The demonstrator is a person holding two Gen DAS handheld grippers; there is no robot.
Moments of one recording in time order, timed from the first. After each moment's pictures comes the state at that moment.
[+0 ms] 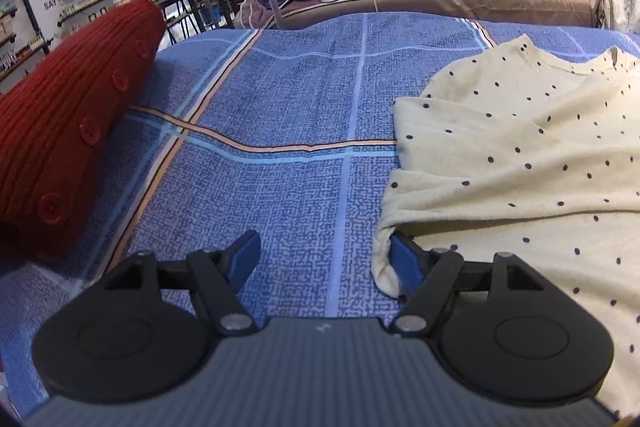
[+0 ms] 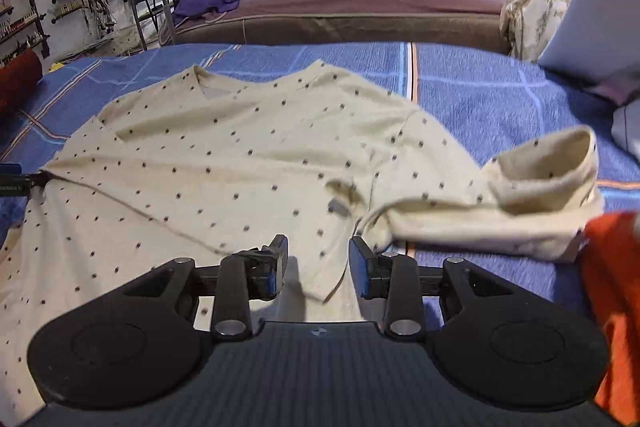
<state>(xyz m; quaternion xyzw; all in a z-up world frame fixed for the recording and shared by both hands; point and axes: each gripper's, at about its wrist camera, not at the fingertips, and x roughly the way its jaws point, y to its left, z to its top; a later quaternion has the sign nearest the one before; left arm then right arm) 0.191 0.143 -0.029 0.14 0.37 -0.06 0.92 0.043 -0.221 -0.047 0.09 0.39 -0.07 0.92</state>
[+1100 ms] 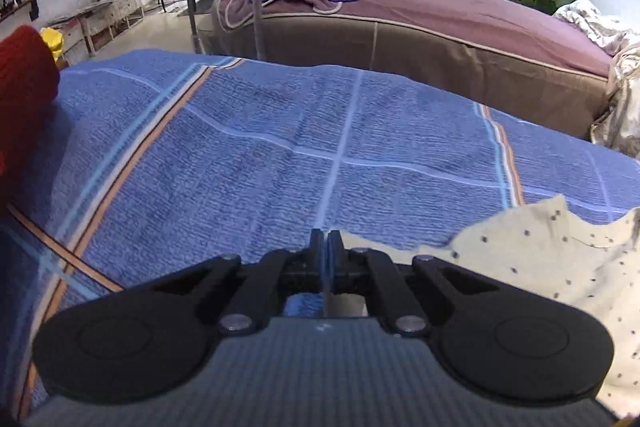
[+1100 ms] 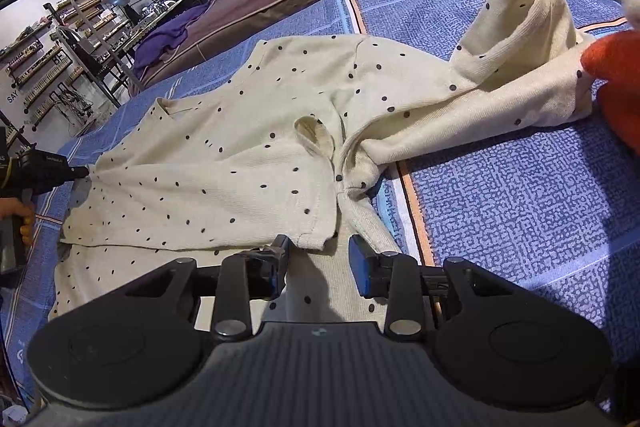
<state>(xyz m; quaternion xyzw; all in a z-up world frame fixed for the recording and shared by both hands) 0.353 0.099 -0.015 0.03 0.41 -0.08 0.91 0.029 -0.251 -0.075 0.28 0.37 -0.10 0.88</state>
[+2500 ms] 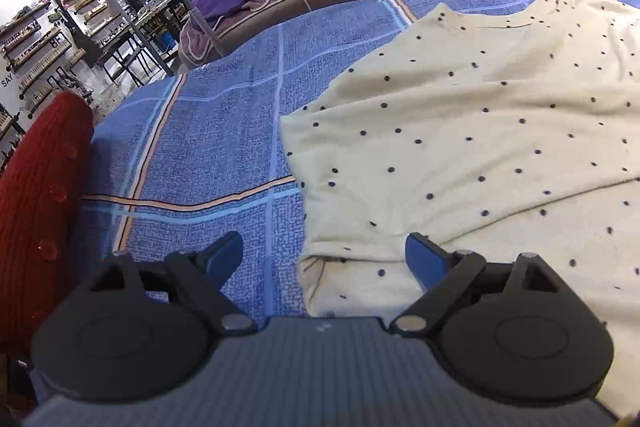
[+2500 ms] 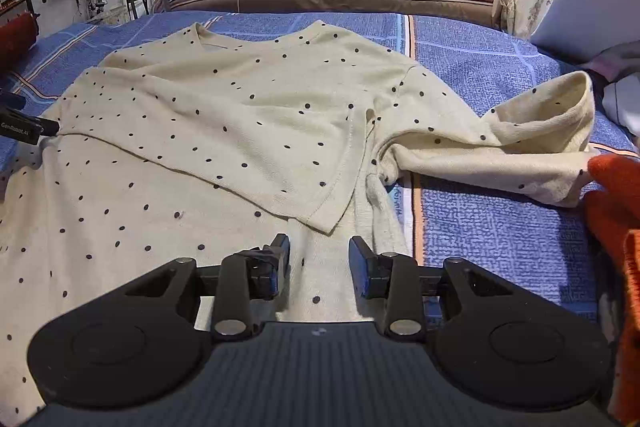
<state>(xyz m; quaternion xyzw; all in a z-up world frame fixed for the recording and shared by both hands) 0.196 0.069 -0.019 0.28 0.37 -0.13 0.88 0.024 -0.203 -0.061 0.05 0.39 -0.09 0.91</state>
